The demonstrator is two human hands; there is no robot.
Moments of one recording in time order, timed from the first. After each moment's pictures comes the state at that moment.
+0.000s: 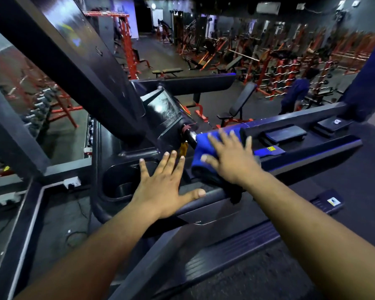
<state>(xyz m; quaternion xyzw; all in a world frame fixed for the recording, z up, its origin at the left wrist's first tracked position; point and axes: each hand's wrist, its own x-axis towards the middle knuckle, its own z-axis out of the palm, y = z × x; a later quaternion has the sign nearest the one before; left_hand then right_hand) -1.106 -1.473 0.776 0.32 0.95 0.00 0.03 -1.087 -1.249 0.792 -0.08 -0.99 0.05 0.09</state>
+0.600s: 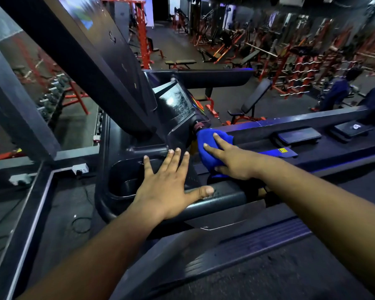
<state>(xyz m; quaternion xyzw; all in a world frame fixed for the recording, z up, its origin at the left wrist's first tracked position) -1.115 -1.474 0.775 0.29 0.96 0.03 0.05 -1.140 -1.232 0.782 0.08 -0.99 0.05 -0.12</state>
